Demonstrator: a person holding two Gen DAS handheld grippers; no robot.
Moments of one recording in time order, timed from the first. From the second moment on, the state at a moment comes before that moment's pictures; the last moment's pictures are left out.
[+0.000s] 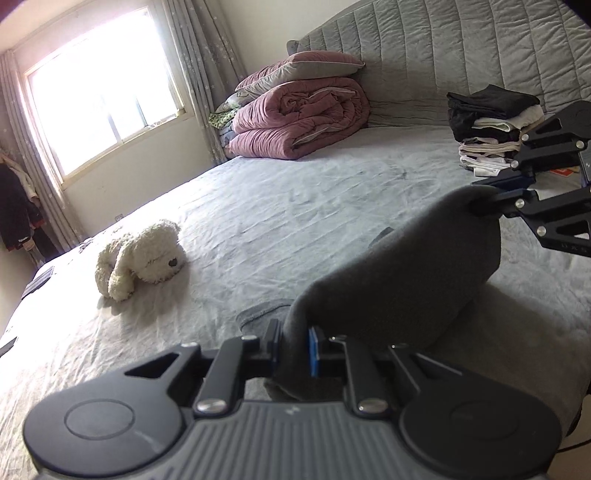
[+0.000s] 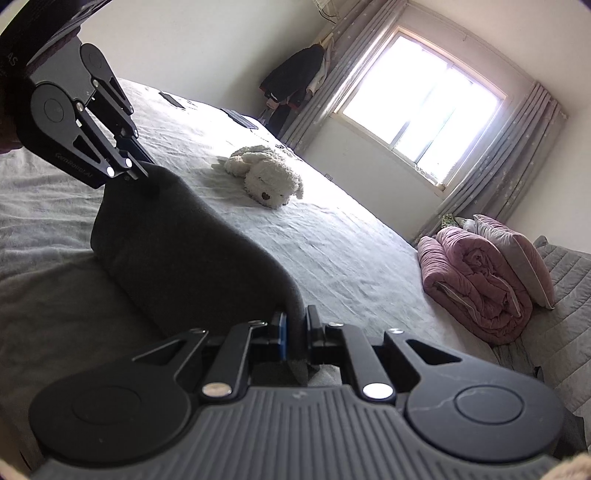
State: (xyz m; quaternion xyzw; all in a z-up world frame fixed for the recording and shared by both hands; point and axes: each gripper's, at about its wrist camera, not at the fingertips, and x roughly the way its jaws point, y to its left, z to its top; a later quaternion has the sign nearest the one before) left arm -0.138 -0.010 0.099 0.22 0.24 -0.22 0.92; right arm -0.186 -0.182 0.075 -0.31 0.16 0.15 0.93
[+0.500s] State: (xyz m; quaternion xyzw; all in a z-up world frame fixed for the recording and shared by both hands) left arm -0.025 -0.018 0.079 0.16 0.34 -0.19 0.91; right arm -0.036 -0.218 0.058 -0.06 0.36 0.16 0.92
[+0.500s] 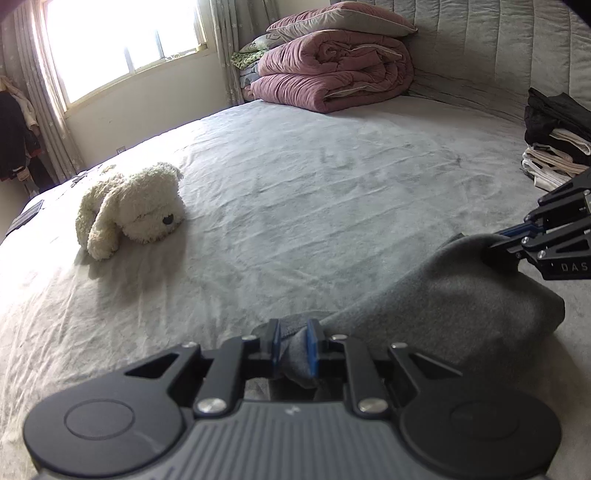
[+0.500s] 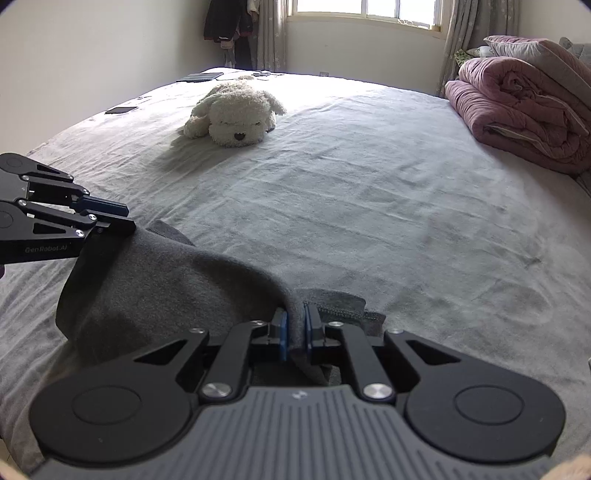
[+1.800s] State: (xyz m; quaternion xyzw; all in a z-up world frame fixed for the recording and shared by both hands) left arm -0.010 0.034 0.055 -0.05 0.40 -0.19 0.90; right arm -0.038 -0.237 0.050 0.00 0.39 0.18 0.90
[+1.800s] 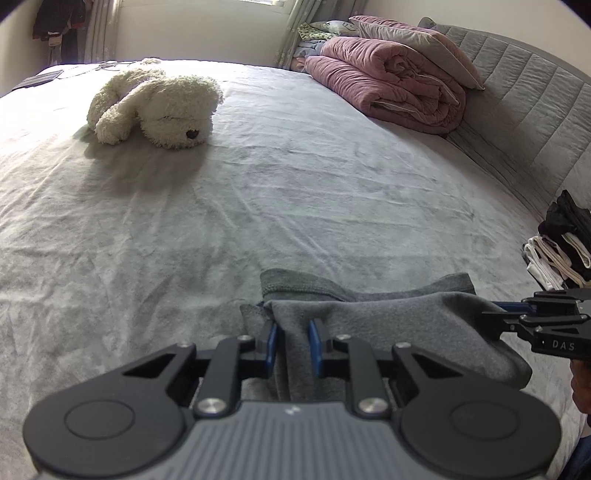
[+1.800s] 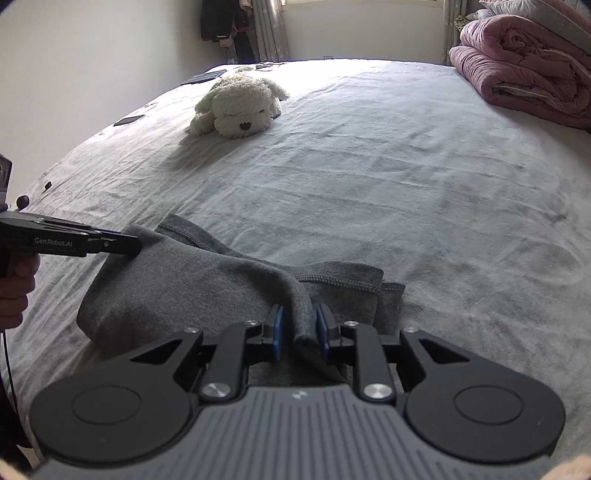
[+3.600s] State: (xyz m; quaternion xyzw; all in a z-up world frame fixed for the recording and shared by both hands) left arm -0.006 -0.010 0.049 0.01 0.32 -0.08 0.94; right arm -0.017 -0.241 0.041 0.06 0.34 0.06 0.94
